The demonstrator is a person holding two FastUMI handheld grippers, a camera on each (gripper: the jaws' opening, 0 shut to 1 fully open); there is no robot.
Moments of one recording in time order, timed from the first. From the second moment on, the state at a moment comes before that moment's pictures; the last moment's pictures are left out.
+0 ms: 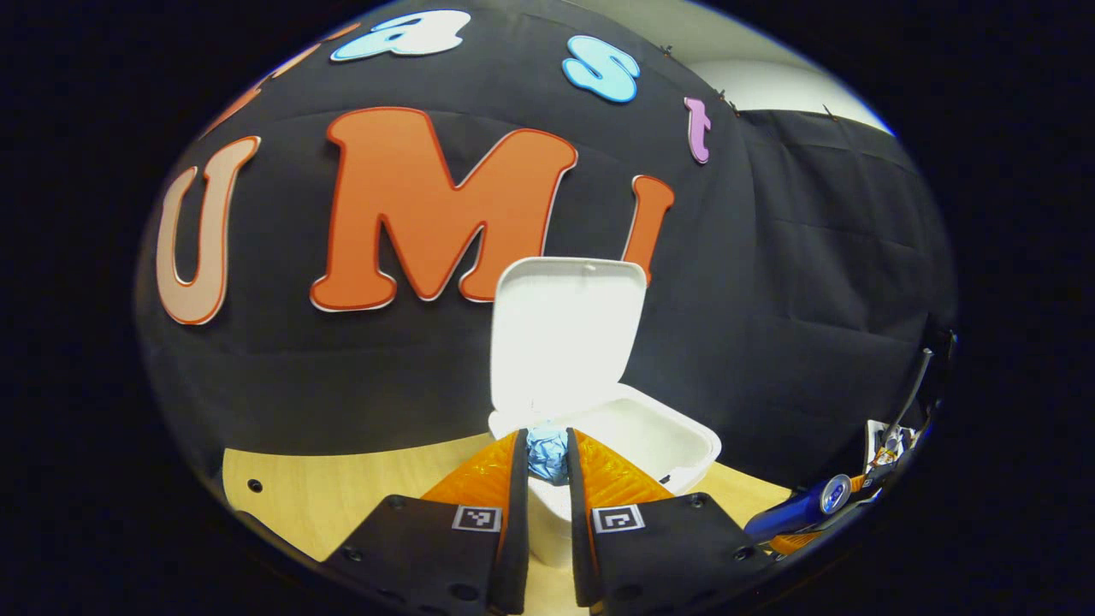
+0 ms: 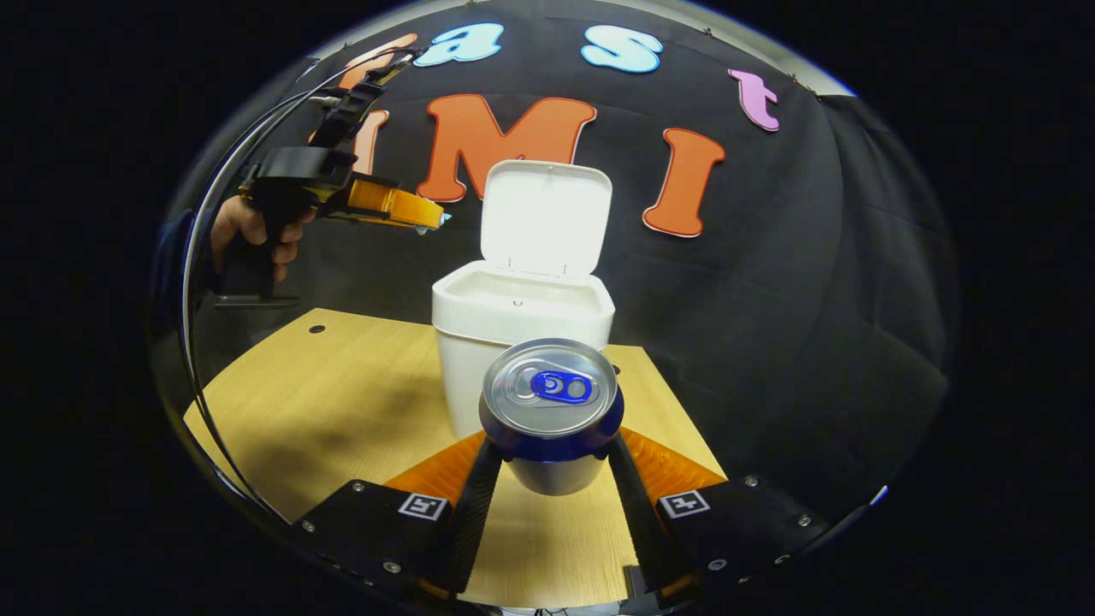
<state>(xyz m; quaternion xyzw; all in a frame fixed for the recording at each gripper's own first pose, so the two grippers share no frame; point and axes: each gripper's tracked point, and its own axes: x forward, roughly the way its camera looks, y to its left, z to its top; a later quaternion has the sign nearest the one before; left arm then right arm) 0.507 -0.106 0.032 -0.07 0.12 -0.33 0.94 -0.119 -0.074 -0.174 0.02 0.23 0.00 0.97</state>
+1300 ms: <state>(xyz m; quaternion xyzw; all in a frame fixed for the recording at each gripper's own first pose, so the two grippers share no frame) 0.504 -0.111 -0.003 -0.04 0.14 -0.31 0.94 -0.028 -0.106 -0.107 0.00 0.17 0.02 0.99</state>
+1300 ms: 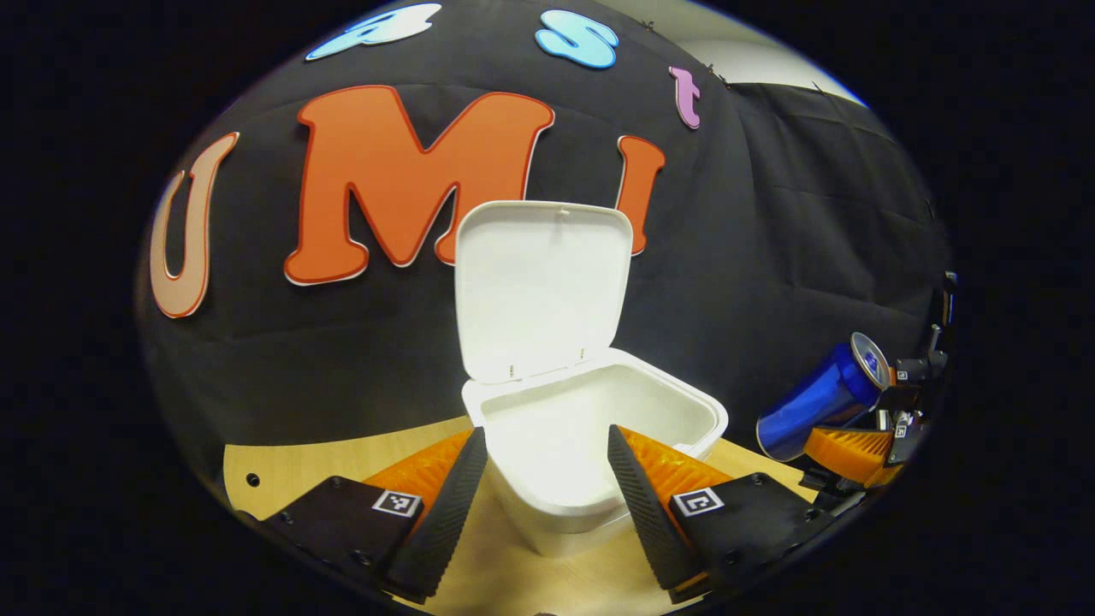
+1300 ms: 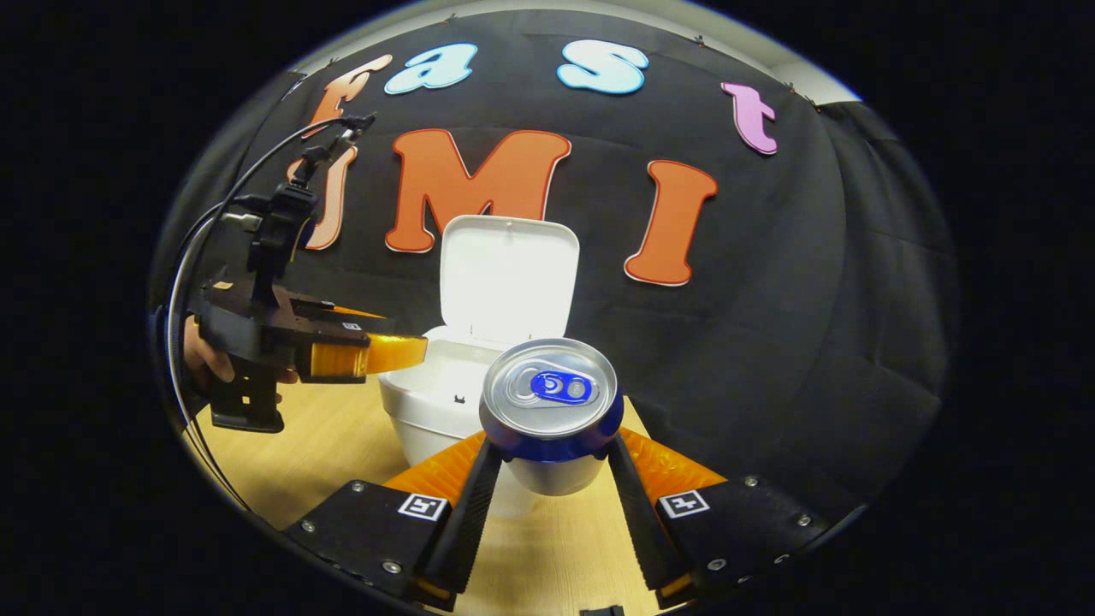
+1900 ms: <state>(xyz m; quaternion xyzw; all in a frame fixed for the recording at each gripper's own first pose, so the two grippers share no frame) 0.463 0.050 -0.033 -0.03 0.15 -0.16 0.98 0.044 -0.062 -0.073 -0.01 0.12 0.10 0.99</state>
